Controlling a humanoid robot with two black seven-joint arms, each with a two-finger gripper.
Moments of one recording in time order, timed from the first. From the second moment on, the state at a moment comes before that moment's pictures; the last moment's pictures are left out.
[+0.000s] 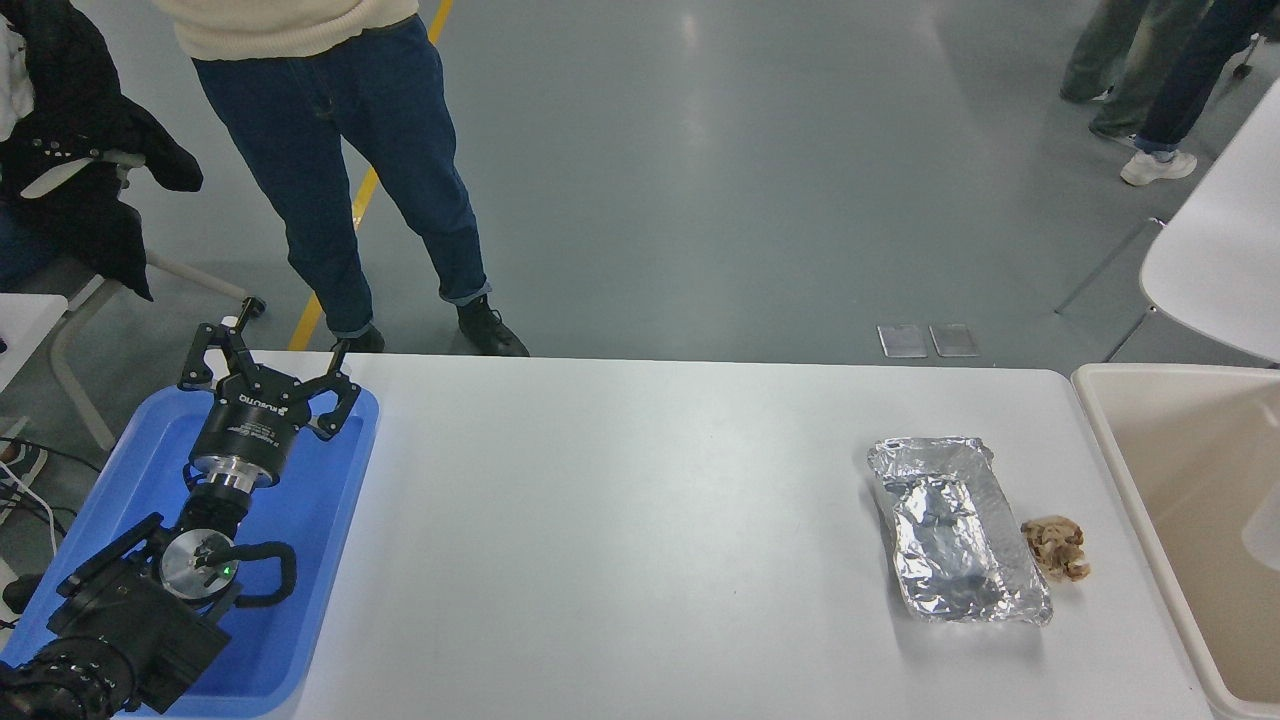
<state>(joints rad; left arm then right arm) -0.59 0.23 -0.89 -0.31 -0.14 -0.79 -0.37 1.31 -0.85 -1.02 0.66 -0.32 0.59 -0.08</state>
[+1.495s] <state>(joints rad) -0.60 0.23 -0.89 -0.31 -0.14 -0.79 -0.37 0.68 -0.50 -0.63 0.07 -0.32 -0.07 -0.09</state>
